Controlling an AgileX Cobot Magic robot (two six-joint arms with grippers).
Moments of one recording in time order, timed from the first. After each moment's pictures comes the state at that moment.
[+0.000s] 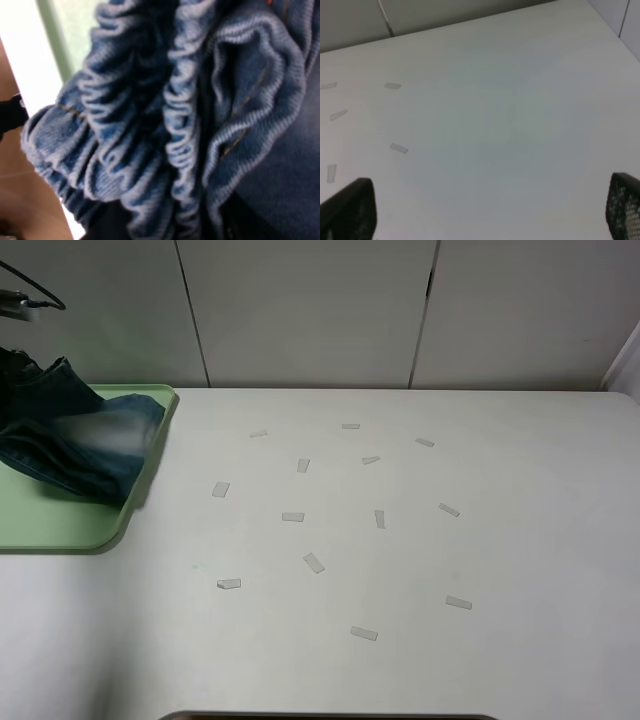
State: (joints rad) left arm 0.28 2.17 -1.87 0.07 1.05 0.49; right arm -0.13 0.00 -0.50 0.01 1.03 0.10
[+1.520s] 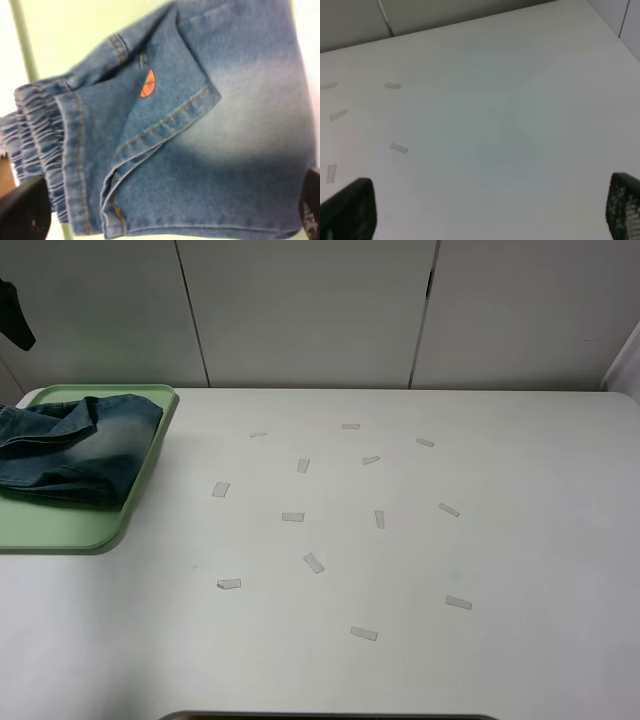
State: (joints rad) left arm 0.28 2.05 -1.95 -0.11 1.16 0.45; right arm -0.13 0.00 -0.50 0.00 1.03 0.10
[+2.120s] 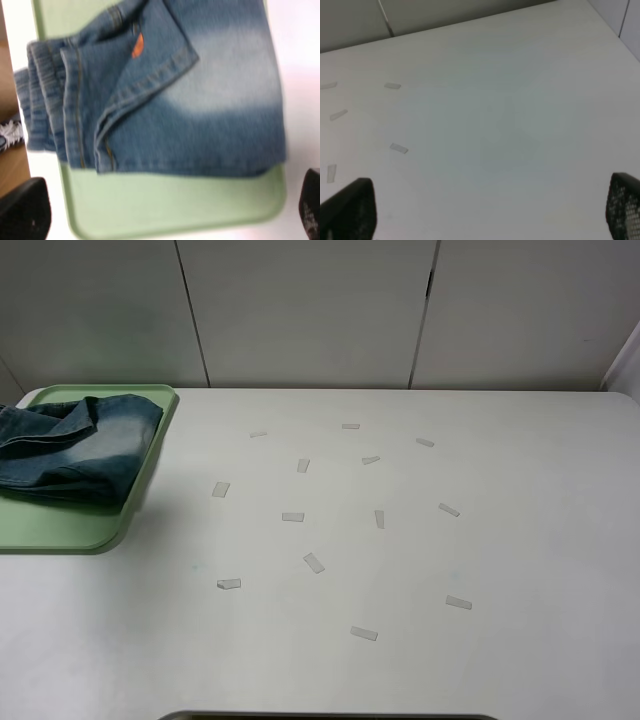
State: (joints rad) left arm 0.28 1.79 -1.76 -0.10 1.16 0.42; right arm -0.13 0.00 -0.50 0.00 1.03 0.10
